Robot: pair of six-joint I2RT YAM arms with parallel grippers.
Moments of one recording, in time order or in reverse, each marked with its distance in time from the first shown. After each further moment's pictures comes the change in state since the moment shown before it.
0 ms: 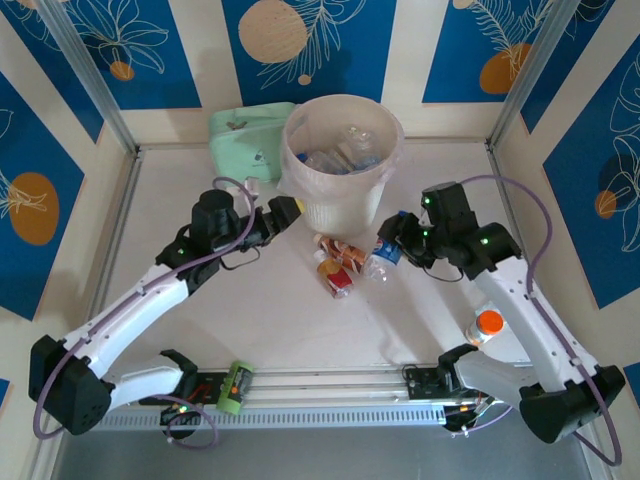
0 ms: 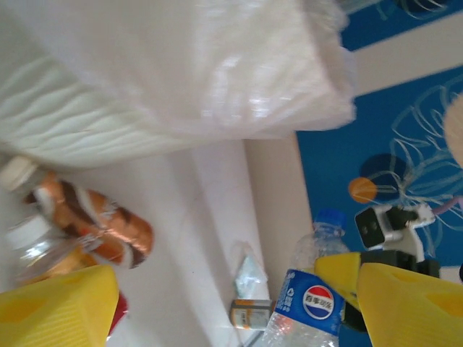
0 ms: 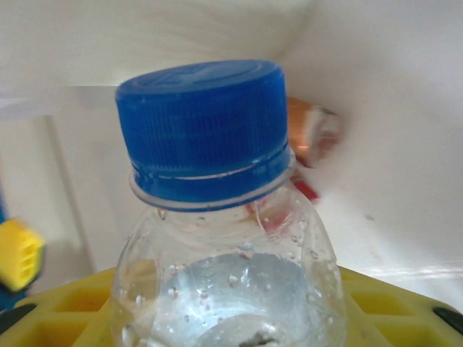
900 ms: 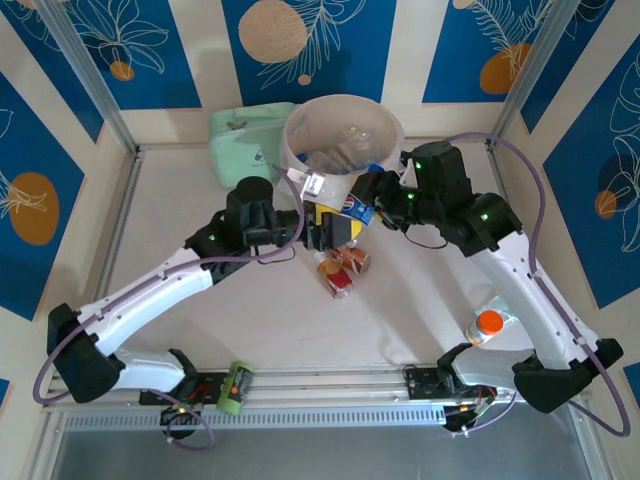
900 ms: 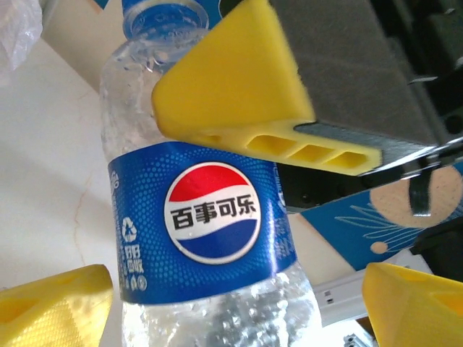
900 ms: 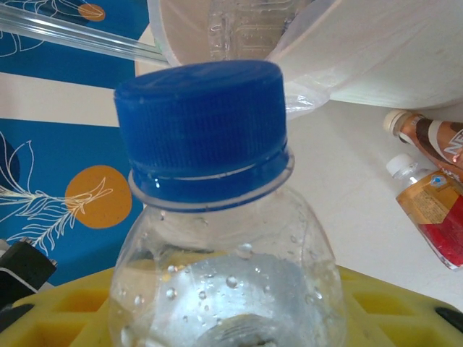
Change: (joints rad) left arm -0.243 0.167 0.273 -0.006 0.137 0.406; right arm 0.129 0.165 0.324 0.095 -0.037 0.093
